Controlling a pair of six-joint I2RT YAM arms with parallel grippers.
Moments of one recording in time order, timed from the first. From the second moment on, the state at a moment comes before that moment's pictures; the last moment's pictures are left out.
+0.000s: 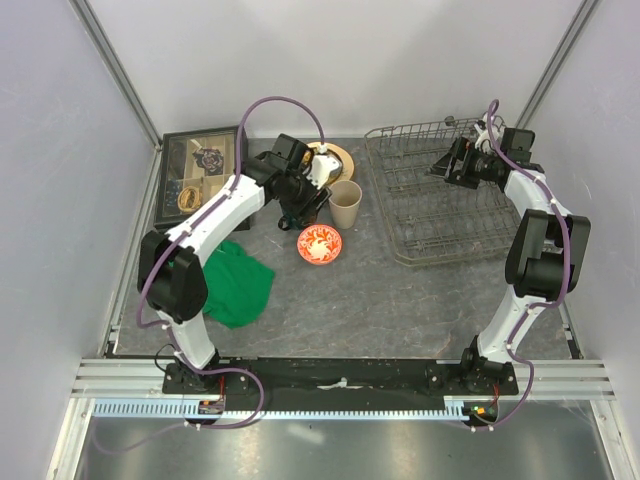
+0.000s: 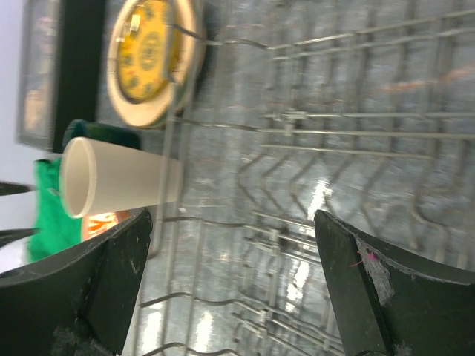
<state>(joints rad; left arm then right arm) -0.53 1.81 1.61 -0.80 0.19 0.35 -0.21 1.90 1.46 -0.29 -0.83 0.22</state>
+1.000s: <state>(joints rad) -0.21 1.39 1.32 -0.20 0.14 0.17 -0.03 1.50 1.49 -0.32 -0.11 -0.07</state>
